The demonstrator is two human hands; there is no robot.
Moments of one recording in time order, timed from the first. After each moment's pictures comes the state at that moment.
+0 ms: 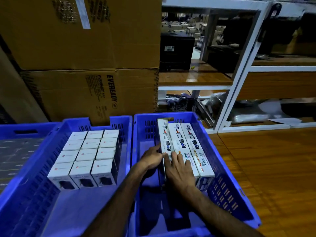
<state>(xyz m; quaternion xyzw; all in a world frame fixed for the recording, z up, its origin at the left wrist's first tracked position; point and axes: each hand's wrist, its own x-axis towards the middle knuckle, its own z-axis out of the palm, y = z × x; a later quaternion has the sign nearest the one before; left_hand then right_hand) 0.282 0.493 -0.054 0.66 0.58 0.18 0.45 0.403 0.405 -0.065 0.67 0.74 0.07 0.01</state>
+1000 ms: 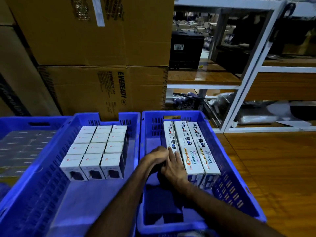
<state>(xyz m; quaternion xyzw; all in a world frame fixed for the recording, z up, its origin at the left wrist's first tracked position) 0.281 0.496 -0.055 0.60 0.63 0.10 0.48 0.375 0.426 -0.091 0.59 0.78 0.08 0.17</state>
